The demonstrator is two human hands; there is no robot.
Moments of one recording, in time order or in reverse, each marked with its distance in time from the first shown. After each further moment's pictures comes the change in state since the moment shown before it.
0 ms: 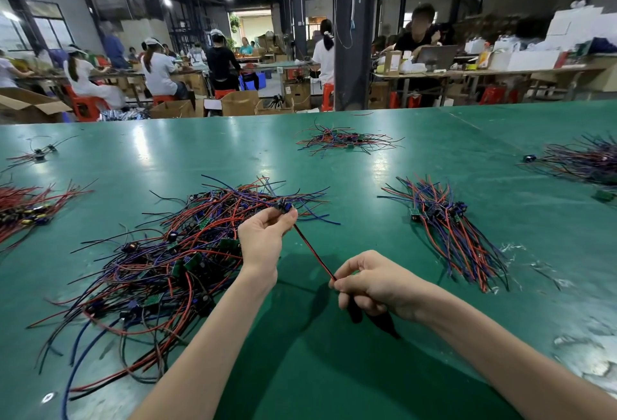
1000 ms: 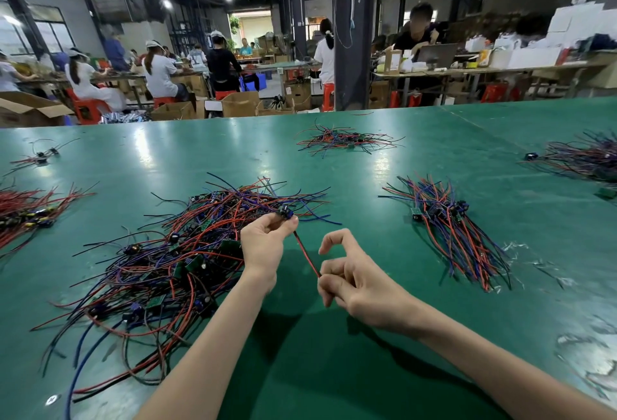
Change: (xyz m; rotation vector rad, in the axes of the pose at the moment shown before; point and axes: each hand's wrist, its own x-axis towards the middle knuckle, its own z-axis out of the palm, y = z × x) left_hand 0.010 -0.017 -0.006 0.121 0.007 0.005; right_hand -0.011 -0.002 0.024 -0.172 -0.006 -0.511
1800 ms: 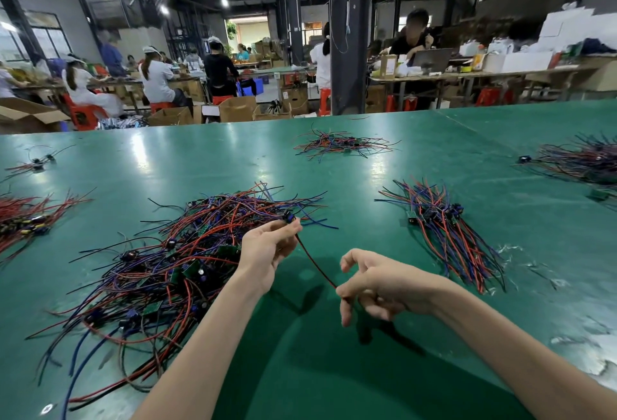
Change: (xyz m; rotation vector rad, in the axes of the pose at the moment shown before) left_hand -0.005 0.018 -0.002 -0.261 -0.169 -0.330; right_hand 0.004 0.001 -0.042 0.113 -0.230 0.469
